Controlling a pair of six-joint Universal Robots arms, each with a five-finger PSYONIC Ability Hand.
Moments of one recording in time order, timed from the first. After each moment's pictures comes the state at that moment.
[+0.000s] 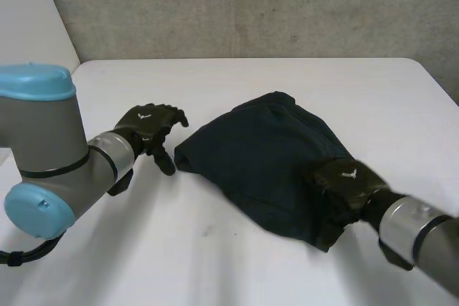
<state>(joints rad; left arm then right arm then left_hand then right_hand) 4.31 -2.02 -1.43 3.08 -1.44 3.27 1.88 -1.44 1.88 0.08 1.23 2.88 0.39 0.38 0.38 0.37 0.20 0.21 0.27 0.27 0.27 0.10</state>
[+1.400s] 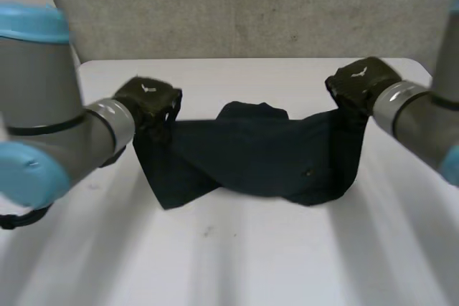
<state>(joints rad) 4.25 -2.07 -1.13 2.82 -1.53 3.51 1.96 -1.13 1.12 0.34 1.54 2.57 1.14 1.19 1.19 1.19 0.97 0.96 1.16 1.19 1.19 0.96</state>
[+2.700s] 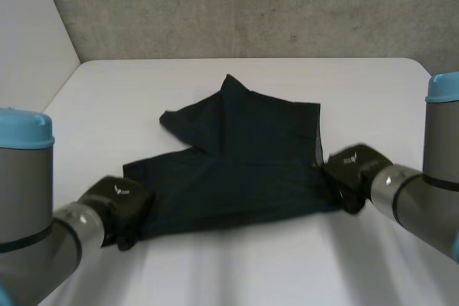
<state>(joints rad) 4.24 -1.73 -1.75 2.78 -1.62 3.56 1.96 -1.26 1.55 0.39 1.49 2.54 1.14 1.20 1.19 1.20 0.97 0.96 1.17 1.19 1.19 0.98</state>
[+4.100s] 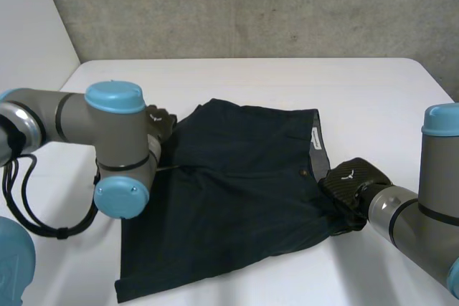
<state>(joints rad) 4.20 -2.37 -1.09 3.12 -1.82 3.66 1.96 -1.27 1.69 0.22 1.50 2.47 0.53 0.55 0.55 0.54 0.37 0.96 1.17 1.19 1.19 0.98</state>
